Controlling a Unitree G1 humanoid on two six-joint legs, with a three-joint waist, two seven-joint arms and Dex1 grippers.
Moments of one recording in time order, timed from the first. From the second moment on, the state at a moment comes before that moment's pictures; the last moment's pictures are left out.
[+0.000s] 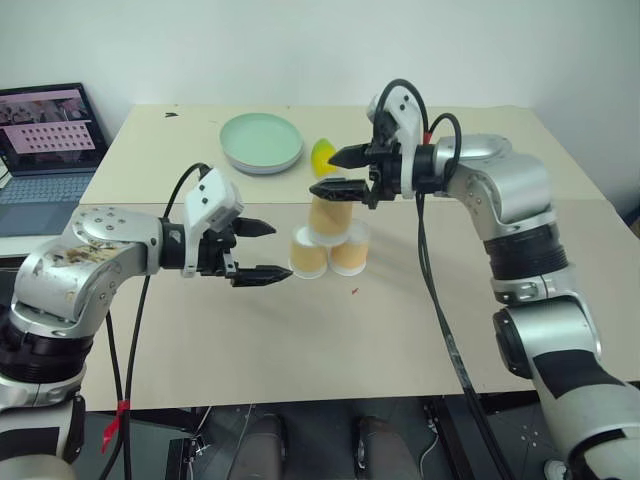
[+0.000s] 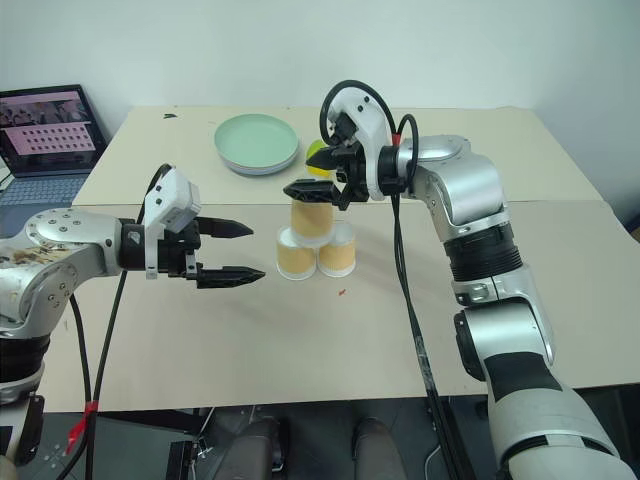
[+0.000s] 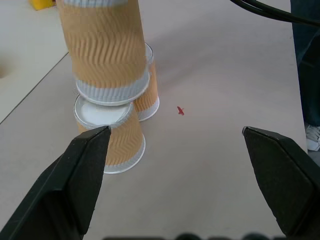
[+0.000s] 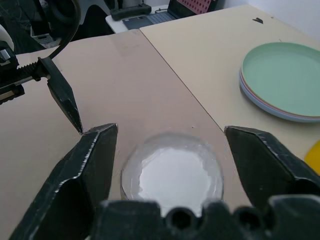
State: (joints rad) left arm -0.62 0.88 -0.02 -0.34 -0.59 0.90 -1.01; right arm -1.14 -0.45 0.18 0.26 0.34 0.74 0.99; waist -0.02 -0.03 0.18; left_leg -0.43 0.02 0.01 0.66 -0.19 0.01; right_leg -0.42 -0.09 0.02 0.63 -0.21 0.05
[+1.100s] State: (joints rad) left arm -0.63 0.85 0.05 -0.33 -0.62 0.90 -0.95; right arm -0.72 -0.98 -0.17 0.09 0.48 0.76 1.17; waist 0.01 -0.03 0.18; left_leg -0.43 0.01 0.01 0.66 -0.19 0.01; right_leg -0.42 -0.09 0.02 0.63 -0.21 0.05
